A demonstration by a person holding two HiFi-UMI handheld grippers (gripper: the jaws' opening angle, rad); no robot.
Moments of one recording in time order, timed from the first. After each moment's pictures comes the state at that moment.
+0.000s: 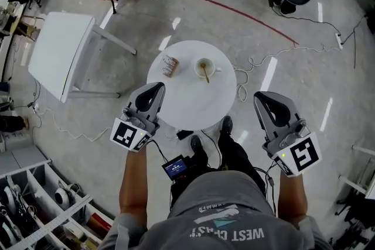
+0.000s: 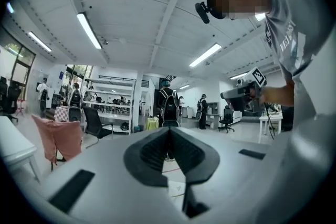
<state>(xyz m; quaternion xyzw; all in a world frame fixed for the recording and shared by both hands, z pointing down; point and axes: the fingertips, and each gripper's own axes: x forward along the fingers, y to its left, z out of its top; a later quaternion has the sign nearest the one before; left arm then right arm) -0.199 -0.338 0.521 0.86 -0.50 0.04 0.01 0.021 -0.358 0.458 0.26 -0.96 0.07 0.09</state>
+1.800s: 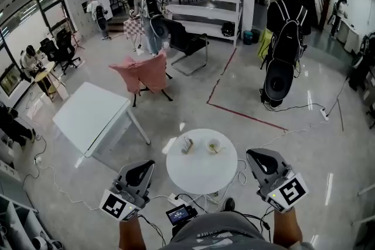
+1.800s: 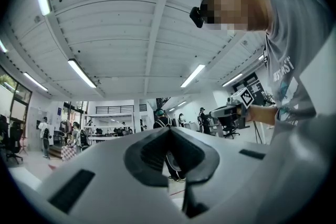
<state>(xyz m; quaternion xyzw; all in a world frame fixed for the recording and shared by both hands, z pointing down) -0.238 -0.130 0.304 0.86 -0.49 -0.01 -0.14 -0.005 -0.206 0.308 0.27 -0.96 -0.08 0.01</state>
